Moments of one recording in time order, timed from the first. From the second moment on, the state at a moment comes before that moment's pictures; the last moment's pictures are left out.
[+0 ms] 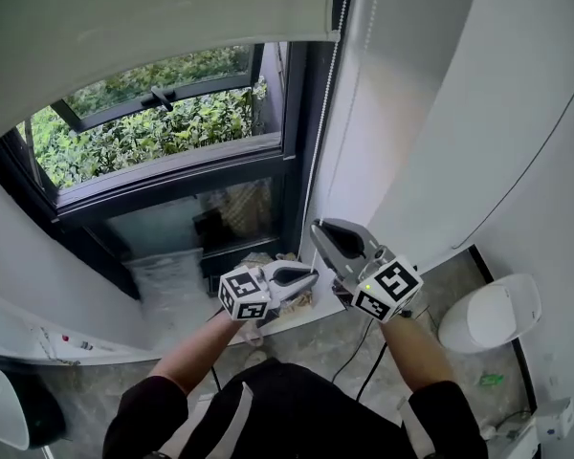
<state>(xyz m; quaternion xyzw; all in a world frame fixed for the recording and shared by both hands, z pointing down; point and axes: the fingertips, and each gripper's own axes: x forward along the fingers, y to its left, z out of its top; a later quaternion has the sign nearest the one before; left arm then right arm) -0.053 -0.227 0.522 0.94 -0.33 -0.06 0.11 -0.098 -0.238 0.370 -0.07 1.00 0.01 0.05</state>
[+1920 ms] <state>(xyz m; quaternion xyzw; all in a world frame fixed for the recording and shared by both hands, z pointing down) -0.082 -0.263 0.418 0.93 -0.33 -0.13 0.03 -0.074 -0.207 0.572 -0.05 0.99 -0.04 -0.15</state>
